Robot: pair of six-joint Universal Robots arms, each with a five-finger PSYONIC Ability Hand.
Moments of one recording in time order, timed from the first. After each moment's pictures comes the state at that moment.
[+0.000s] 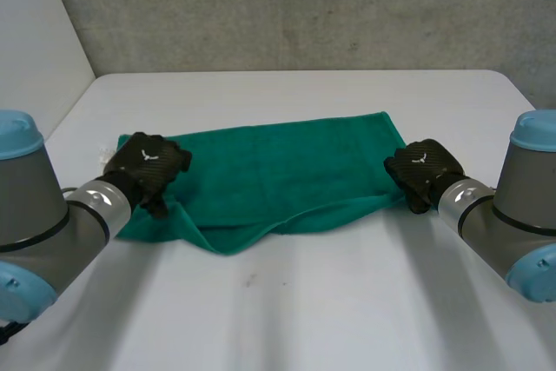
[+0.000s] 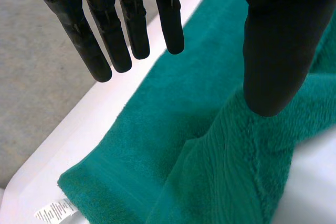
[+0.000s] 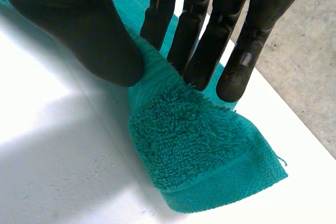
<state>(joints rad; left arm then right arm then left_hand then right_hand) 4.42 -1.90 -1.67 3.24 -1.38 3.72 1.85 -1.08 1.55 -0.10 1.35 2.54 0.52 0.52 0.52 0.51 0.34 0.97 1.18 1.18 1.19 0.99</state>
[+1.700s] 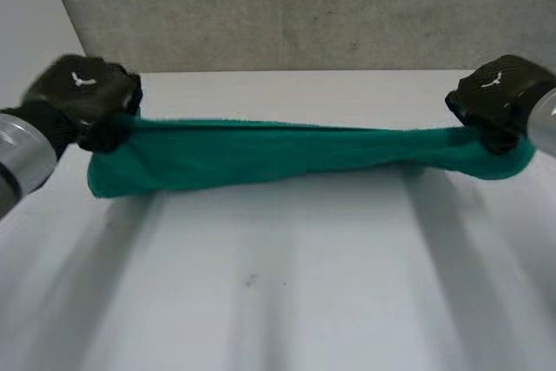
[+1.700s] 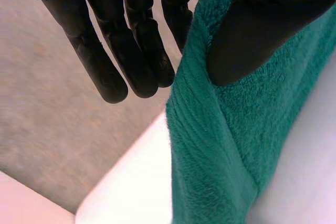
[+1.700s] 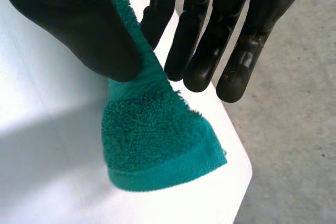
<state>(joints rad) 4.52 -1.56 -1.59 3.03 -1.29 3.63 1.80 -1.34 1.20 0.53 1.44 2.29 1.12 1.20 1.19 1.19 0.97 0.97 1.18 1.18 1.19 0.99</state>
